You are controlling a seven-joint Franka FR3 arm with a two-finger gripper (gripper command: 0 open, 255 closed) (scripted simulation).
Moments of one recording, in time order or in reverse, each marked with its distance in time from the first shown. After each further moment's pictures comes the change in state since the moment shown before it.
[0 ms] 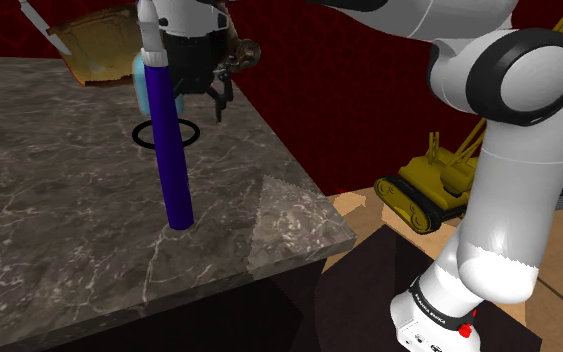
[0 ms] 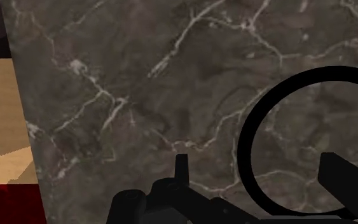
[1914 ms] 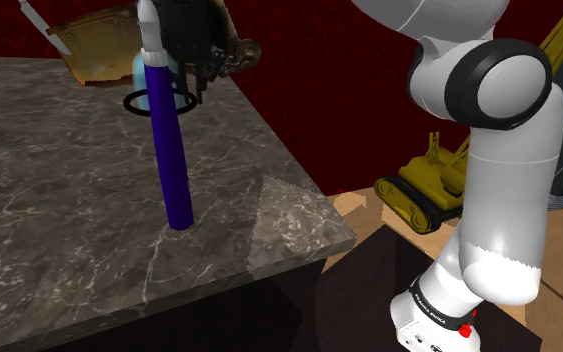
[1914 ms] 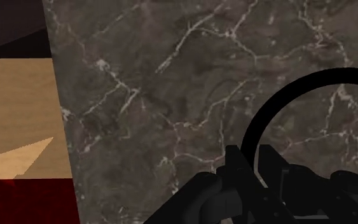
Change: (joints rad) arm 0.066 0.091 0.000 0.278 -0.047 -0.192 0.006
